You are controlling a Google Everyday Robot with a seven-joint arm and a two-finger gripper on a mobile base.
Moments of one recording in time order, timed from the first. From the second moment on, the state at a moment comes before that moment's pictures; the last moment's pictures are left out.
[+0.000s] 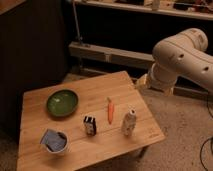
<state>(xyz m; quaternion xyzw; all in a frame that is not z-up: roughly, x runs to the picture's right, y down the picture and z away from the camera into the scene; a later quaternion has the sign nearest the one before) 0.200 0.012 0.578 -0.11 0.16 0.78 0.60</state>
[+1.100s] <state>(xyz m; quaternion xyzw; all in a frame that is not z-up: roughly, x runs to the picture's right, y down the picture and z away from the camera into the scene) -0.067 0.082 0.474 -0.31 0.29 0.70 0.57</state>
